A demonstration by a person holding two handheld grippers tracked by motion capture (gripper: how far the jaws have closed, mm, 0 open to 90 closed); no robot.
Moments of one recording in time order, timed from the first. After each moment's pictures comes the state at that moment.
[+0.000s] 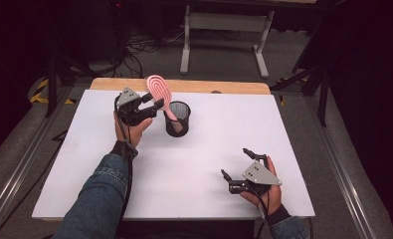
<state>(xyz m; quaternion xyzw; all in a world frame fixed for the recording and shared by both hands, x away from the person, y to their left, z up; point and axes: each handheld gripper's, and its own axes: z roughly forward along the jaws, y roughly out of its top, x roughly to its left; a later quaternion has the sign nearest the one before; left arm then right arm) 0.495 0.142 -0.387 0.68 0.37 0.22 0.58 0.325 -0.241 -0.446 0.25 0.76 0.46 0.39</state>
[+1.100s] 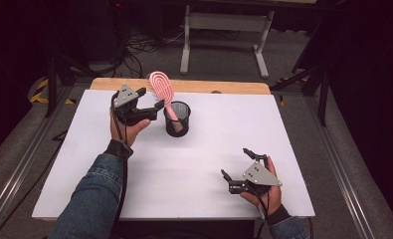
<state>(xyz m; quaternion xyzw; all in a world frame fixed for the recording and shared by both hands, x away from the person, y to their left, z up) 0.480 0.142 -0.366 0.70 0.33 0.26 0.58 0.323 -0.241 -0.445 0.25 0.76 0.46 0.39</state>
